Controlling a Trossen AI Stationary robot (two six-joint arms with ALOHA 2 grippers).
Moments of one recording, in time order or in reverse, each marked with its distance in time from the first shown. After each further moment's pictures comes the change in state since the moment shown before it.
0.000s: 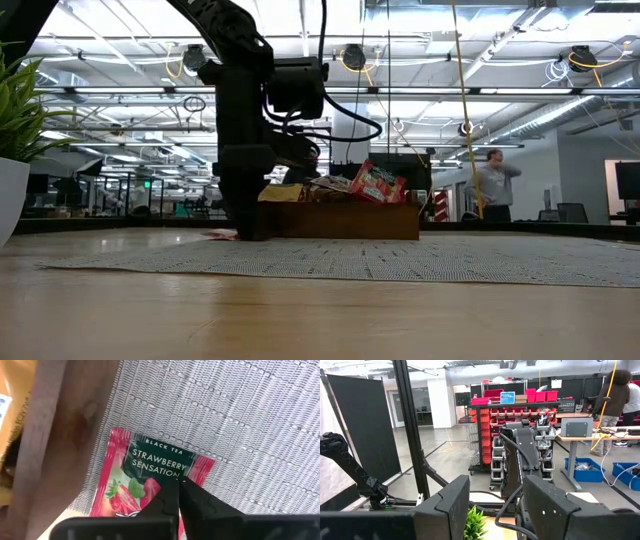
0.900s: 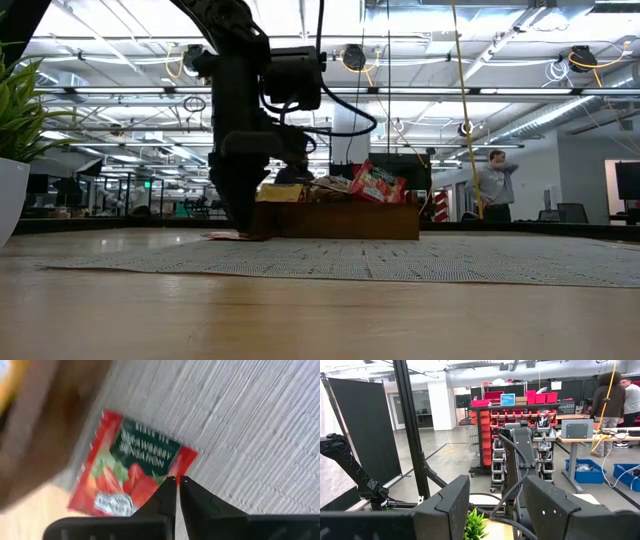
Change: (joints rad) left arm -0.020 -0.031 -0.001 -0.021 0.016 -0.146; right arm 0.000 0.000 0.000 0.011 0.000 0.007
